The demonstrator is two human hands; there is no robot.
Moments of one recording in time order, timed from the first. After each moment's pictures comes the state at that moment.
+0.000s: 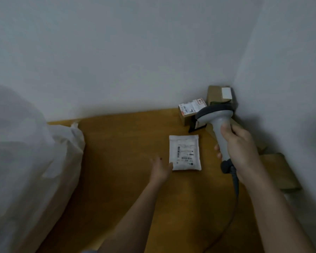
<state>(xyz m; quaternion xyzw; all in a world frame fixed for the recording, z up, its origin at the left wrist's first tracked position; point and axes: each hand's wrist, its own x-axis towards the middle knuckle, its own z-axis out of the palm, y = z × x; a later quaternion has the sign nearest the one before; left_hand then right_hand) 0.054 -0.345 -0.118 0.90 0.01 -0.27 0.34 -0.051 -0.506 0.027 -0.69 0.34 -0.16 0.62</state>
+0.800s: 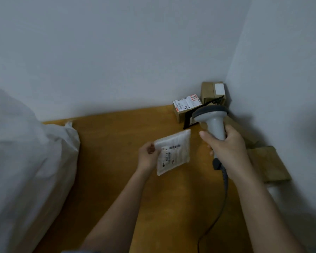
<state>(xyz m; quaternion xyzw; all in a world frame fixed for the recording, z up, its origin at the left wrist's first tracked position) 0.070 -0.335 -0.084 0.83 -0.03 -0.20 0.52 -0.061 -0.504 0.009 -0.70 0.35 -0.16 0.60</state>
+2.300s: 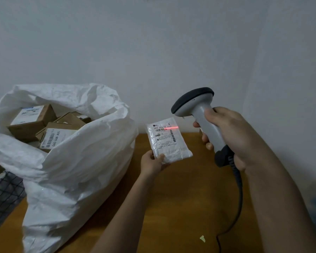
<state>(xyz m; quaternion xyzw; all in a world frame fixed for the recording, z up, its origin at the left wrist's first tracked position) -0.064 -0.162 0.062 0.69 0.03 -0.14 0.71 -0.204 -0.312 0.223 -0.71 0.13 -0.14 0.68</state>
